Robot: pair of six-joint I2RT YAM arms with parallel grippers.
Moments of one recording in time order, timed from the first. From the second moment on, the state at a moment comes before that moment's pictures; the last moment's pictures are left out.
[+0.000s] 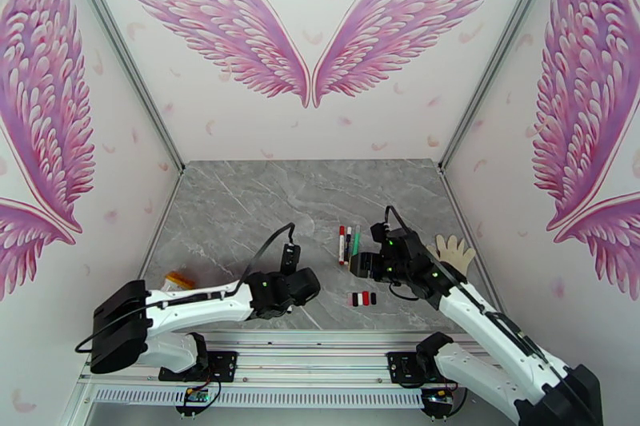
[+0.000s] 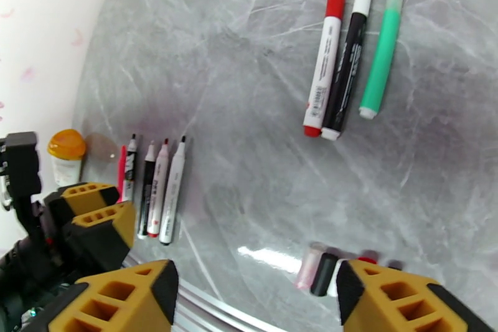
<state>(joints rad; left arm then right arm) -1.15 1.34 0.79 -0.48 -0.46 -0.90 0.45 1.02 0.74 -0.59 -0.27 0.56</state>
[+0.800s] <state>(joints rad) -0.96 1.09 0.57 0.00 0.00 -0.74 0.40 1.77 1.29 -0.70 -0.08 0.45</state>
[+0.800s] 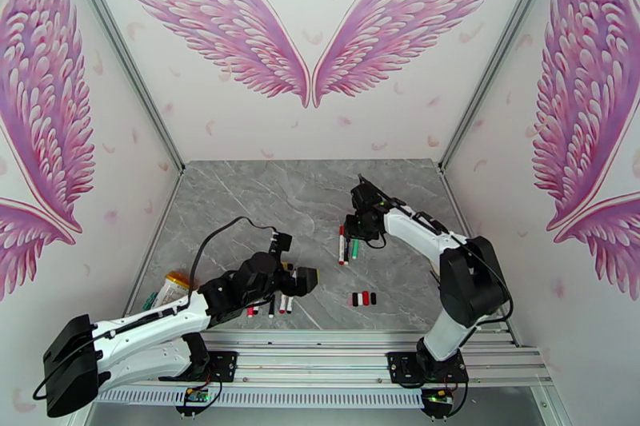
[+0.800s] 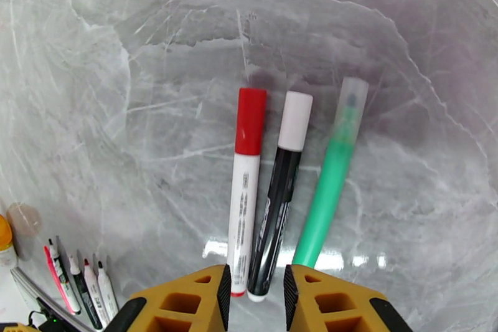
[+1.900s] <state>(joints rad) -0.94 1.20 0.57 0.06 0.06 -0.74 0.46 2.14 1.58 -0.77 0.04 0.44</state>
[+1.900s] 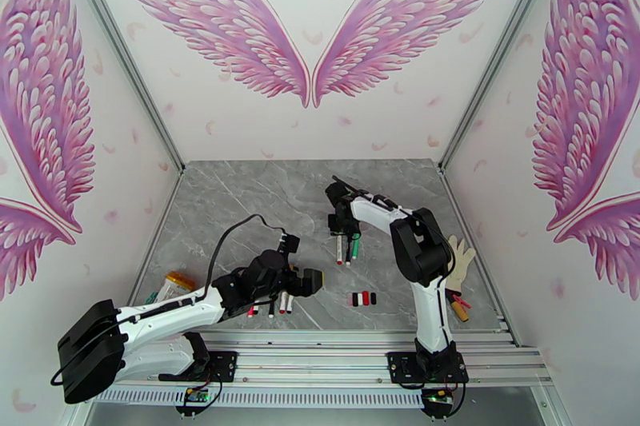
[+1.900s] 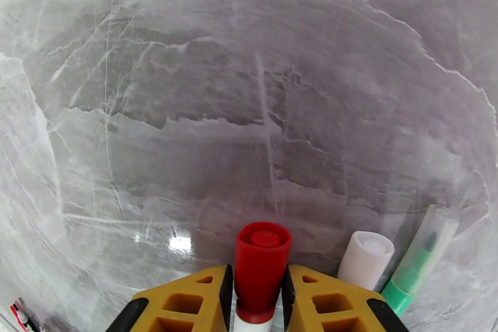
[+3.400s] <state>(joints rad) -0.81 1.28 0.54 0.46 0.38 -0.89 0.58 1.29 0.99 -0.33 -0.23 0.73</state>
